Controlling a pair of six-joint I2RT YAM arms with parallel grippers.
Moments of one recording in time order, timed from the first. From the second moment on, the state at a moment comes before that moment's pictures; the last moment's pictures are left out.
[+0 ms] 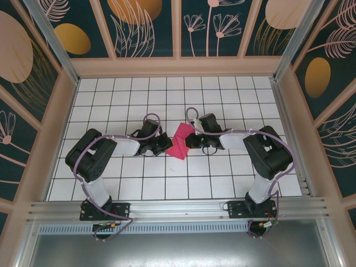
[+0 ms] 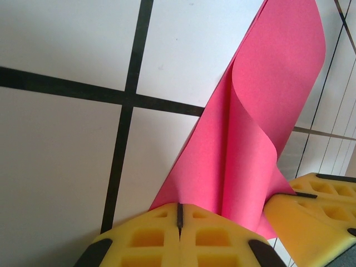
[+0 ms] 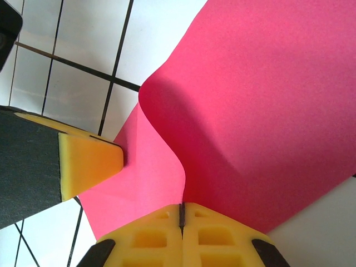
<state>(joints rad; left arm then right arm) -0.58 1.80 0.76 0.17 0.39 -1.08 0.56 1.76 0.82 0.05 -0.48 0.44</state>
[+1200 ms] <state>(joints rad) -0.58 1.80 0.77 0.16 0.38 -1.07 0.56 1.79 0.83 0.05 -0.50 0.44</state>
